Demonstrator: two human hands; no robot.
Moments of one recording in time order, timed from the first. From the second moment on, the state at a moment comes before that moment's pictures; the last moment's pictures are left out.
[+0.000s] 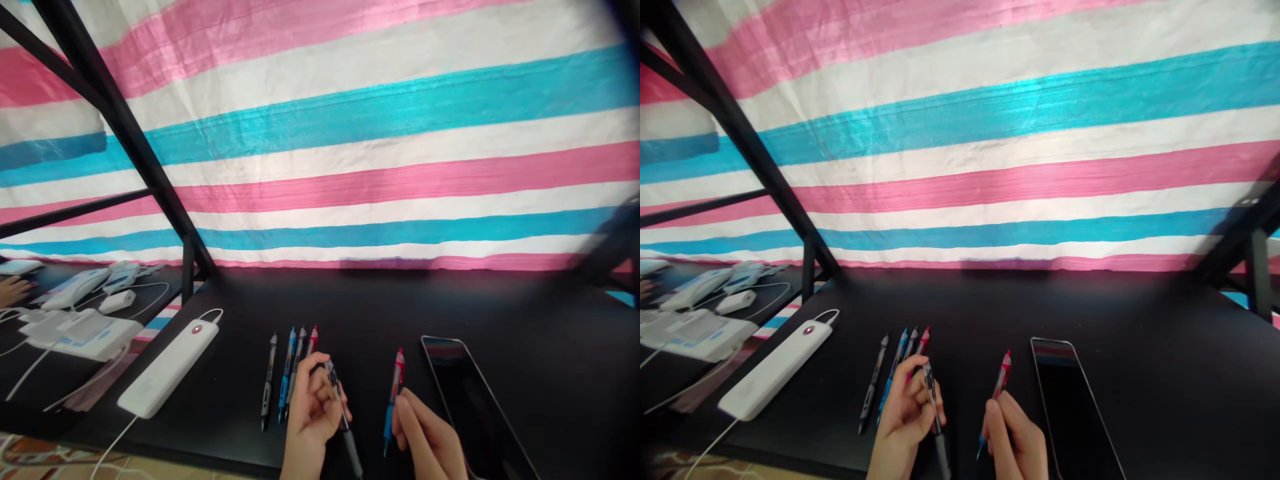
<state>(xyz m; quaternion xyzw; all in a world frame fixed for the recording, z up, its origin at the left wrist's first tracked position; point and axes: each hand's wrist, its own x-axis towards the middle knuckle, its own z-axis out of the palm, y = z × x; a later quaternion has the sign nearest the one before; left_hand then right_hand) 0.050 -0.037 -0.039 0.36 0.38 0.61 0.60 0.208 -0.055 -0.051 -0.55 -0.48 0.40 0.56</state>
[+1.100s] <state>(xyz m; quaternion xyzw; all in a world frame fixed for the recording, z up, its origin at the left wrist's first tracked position) 0.026 -0.013 -0.002 0.38 0.35 0.58 0.63 0.207 -0.053 -0.048 -0.55 -0.49 0.37 0.57</state>
